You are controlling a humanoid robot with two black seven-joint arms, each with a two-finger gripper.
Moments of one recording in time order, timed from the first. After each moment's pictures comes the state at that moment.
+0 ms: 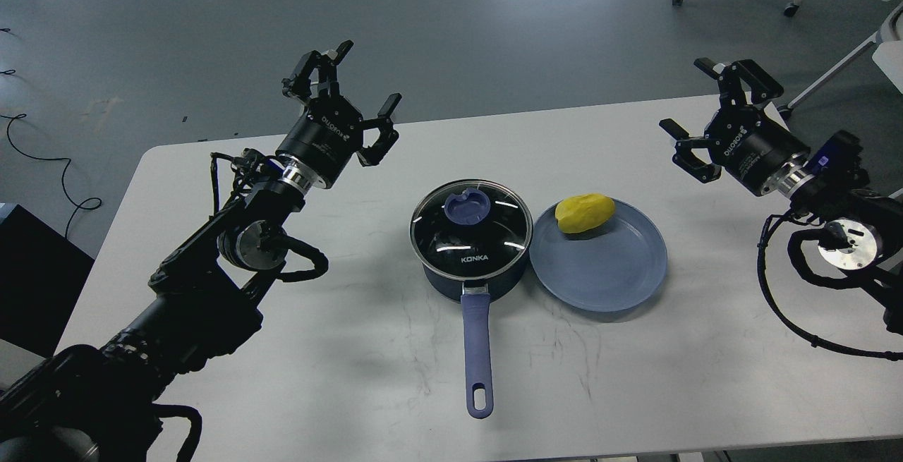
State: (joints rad) left arm -0.79 0.14 -0.74 -0.66 0.14 -0.49 -0.35; right arm 0.67 -0.50 0.49 0.75 -0.15 0.49 0.49
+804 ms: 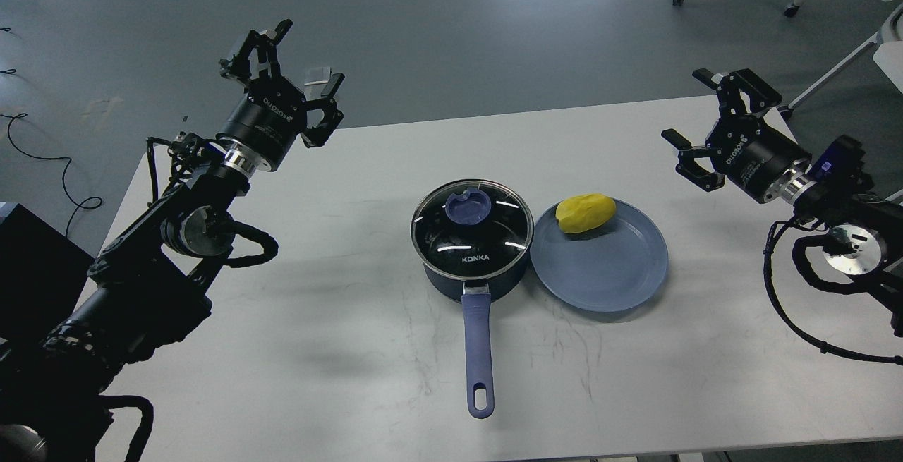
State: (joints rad) left arm -0.83 0.29 -0.73 -0.68 0.12 -0.49 -0.37; right arm 0.67 -0.51 0.46 0.74 -0.15 0.49 0.49
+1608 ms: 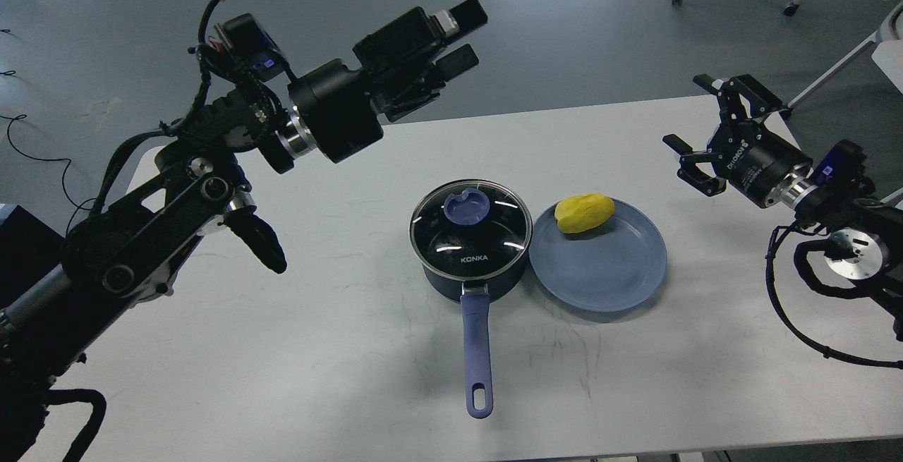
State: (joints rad) left arm -0.87 0.42 -0.72 -1.40 1.08 -0.37 -0.41; right arm 0.66 -0.51 0.45 0.74 -0.16 0.49 0.49
